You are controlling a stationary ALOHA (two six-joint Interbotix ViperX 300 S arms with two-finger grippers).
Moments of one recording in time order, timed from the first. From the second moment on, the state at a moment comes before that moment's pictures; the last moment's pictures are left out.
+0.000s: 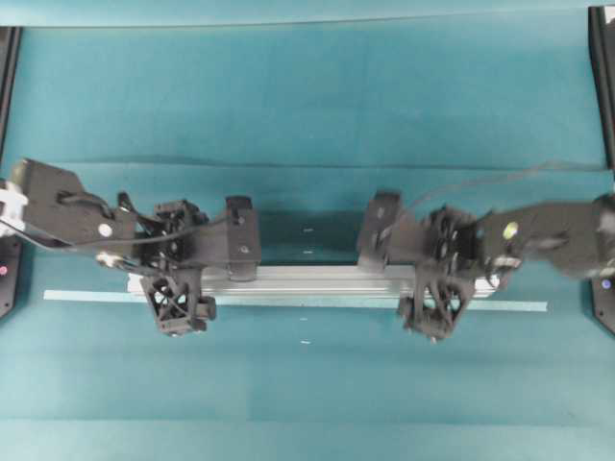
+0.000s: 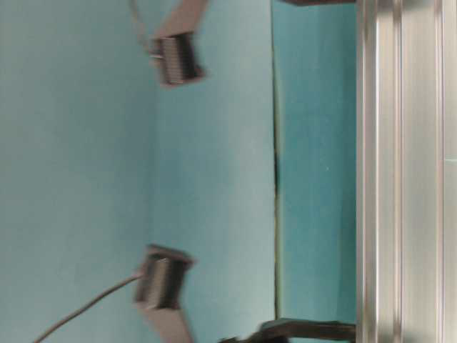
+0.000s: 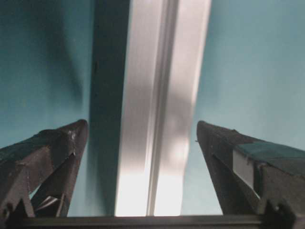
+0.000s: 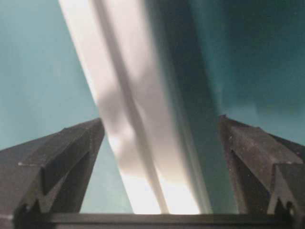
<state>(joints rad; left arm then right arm) -0.02 -0.04 0.70 0.03 0.50 -0.13 -0.02 -0.05 0.76 0.07 0.49 0.22</state>
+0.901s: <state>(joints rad) -0.02 -0.53 0.77 0.03 0.48 0.01 -0.04 -0.67 0.89 -0.01 0.34 0.10</state>
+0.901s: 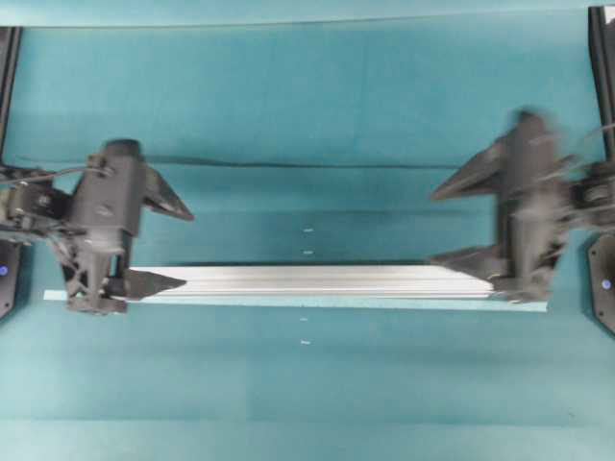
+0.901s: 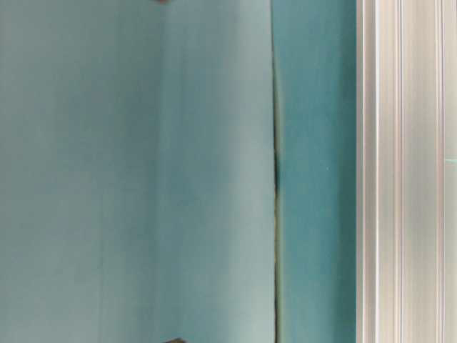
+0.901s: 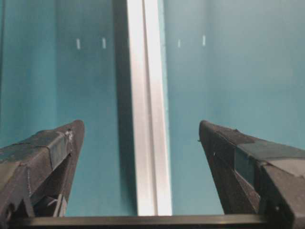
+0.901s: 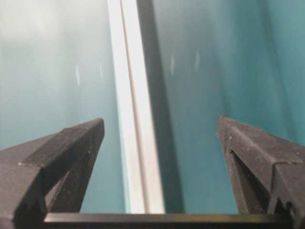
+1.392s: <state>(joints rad) -0.02 -0.69 0.82 0.03 0.25 0.01 -0.05 -0.92 0.94 -0.01 0.30 0.09</state>
